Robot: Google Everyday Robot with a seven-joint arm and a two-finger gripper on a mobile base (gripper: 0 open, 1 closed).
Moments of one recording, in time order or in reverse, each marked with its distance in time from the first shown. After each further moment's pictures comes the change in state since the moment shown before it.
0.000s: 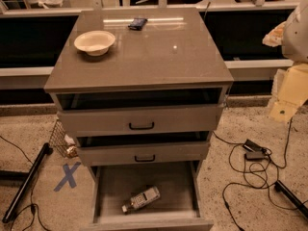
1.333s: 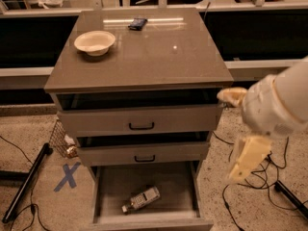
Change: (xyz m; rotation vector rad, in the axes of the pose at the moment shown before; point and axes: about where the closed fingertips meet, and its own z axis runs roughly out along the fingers) arm -0.036 0.083 0.091 -0.130 -0.311 -0.101
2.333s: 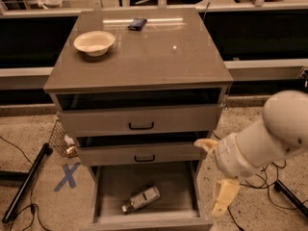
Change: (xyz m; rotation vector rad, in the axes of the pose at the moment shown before) arm 0.055 0.042 0.136 -0.194 -0.070 -0.049
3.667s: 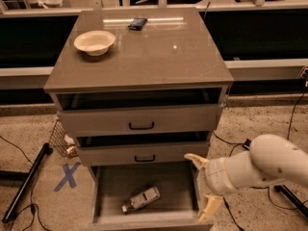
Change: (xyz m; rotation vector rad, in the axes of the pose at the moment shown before) arm 0.044 -0.011 0.099 0.072 -0.171 -0.119
